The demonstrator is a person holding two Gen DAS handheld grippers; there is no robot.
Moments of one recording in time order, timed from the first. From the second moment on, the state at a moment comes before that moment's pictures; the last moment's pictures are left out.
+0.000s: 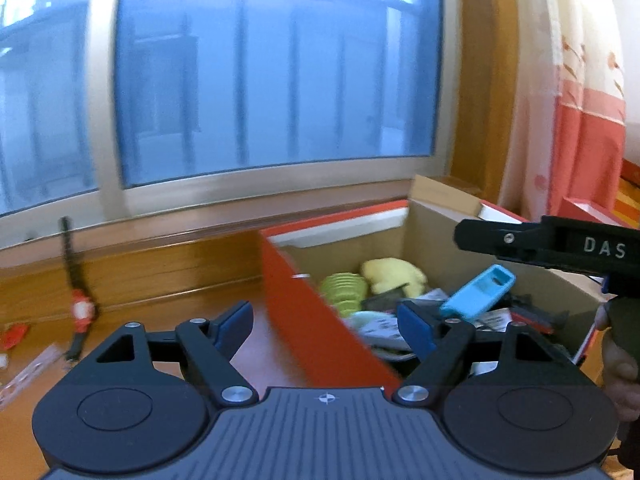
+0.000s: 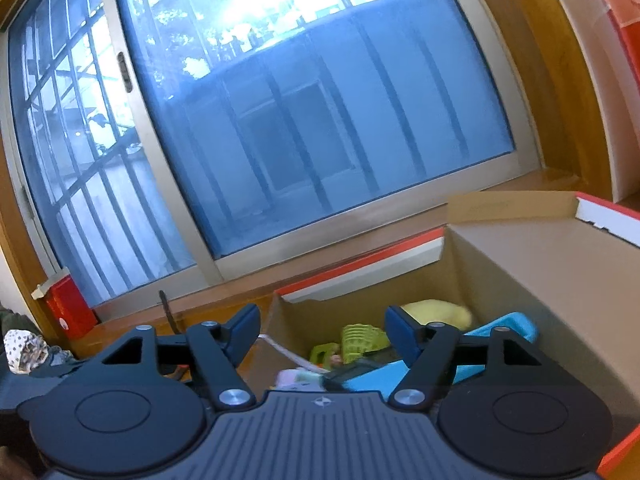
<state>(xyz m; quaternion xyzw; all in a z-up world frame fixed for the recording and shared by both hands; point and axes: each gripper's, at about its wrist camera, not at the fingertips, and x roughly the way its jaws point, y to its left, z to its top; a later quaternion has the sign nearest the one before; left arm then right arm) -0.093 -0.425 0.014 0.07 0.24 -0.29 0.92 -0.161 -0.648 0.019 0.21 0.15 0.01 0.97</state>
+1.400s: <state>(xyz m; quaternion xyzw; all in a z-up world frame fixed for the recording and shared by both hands) -0.011 -0.008 -0.016 0.03 0.30 -0.04 0.95 -0.039 -0.228 0.015 0.11 0.23 0.25 0.94</state>
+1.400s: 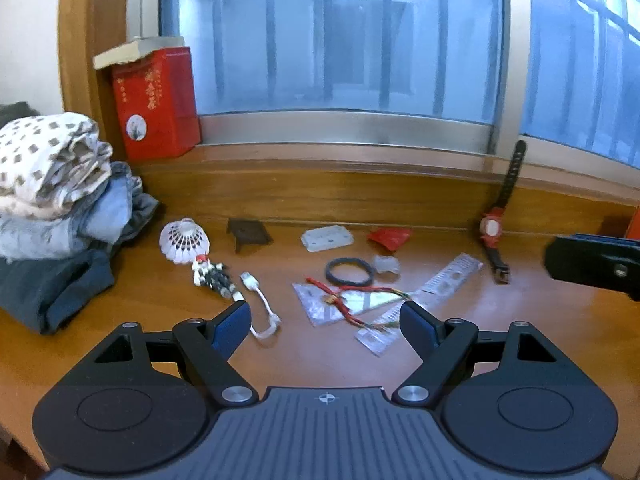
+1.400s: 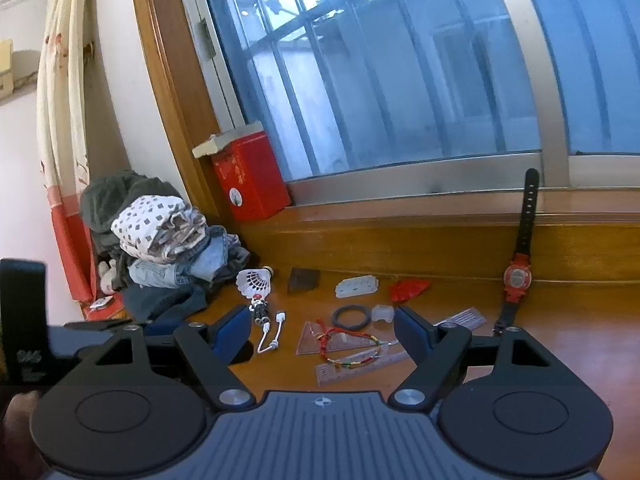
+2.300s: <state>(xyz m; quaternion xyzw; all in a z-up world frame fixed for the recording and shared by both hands) 0.213 0.093 -0.077 0.19 0.31 -0.25 0.90 0.036 -0.098 -0.024 0.14 0.29 0.08 0.94</state>
